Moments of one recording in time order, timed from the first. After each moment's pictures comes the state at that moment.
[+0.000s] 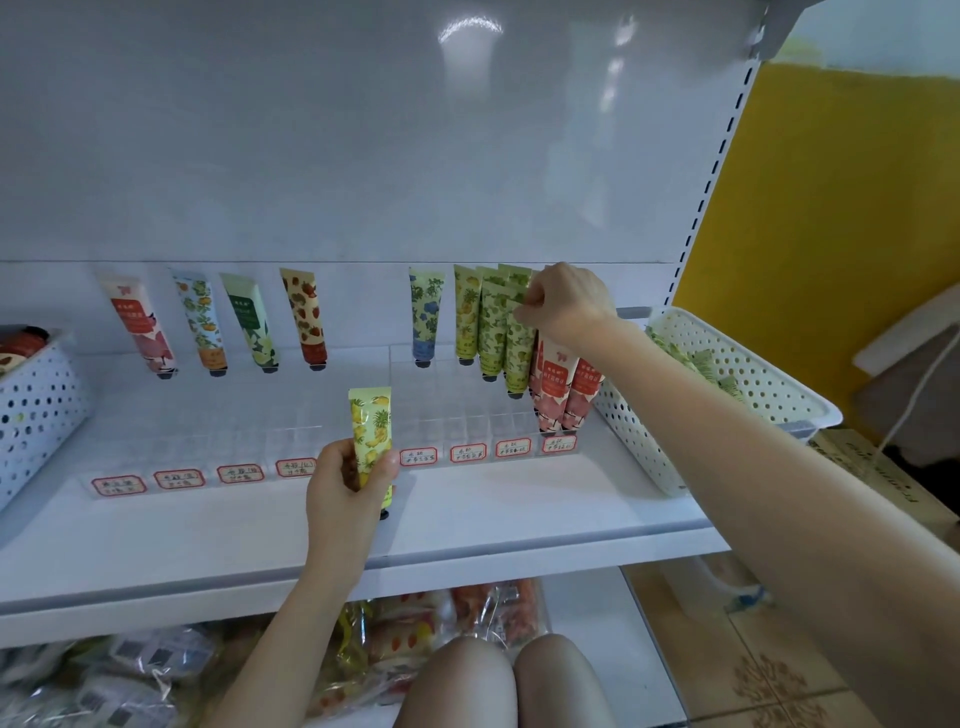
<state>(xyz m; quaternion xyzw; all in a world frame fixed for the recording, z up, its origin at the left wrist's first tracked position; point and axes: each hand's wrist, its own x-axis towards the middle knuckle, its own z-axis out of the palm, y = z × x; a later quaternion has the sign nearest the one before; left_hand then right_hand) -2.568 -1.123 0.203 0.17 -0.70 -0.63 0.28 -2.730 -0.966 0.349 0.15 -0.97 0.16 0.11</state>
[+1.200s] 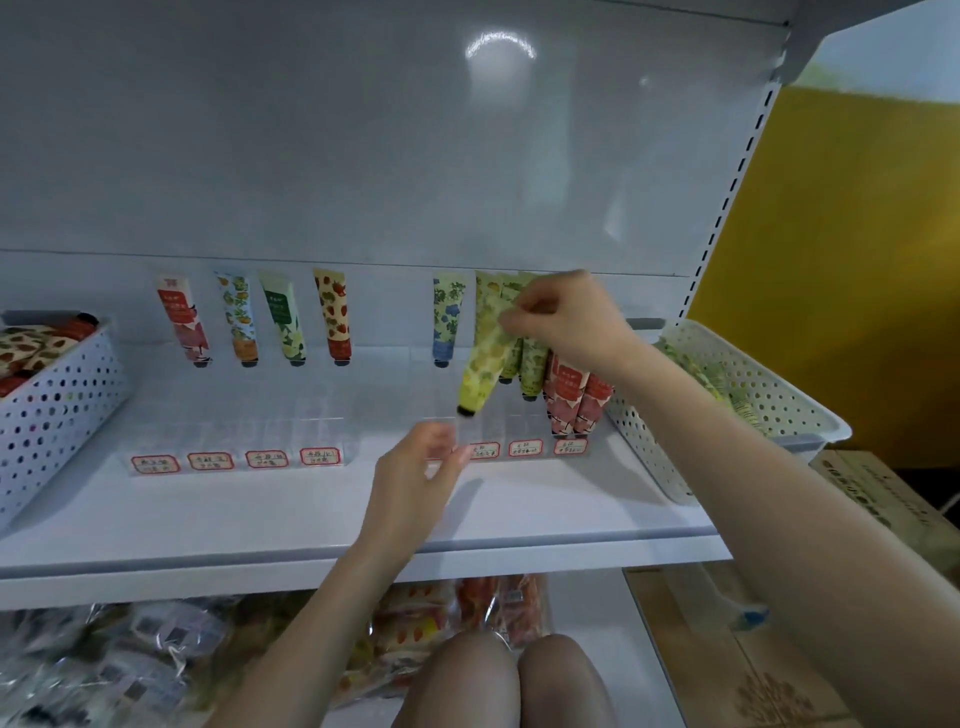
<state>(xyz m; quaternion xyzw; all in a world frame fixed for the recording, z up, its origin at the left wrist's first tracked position) -2.569 -1.097 0.227 0.09 -0.83 -0.50 0.22 -2.669 -0.965 0.363 0.30 -0.88 0.36 0.08</state>
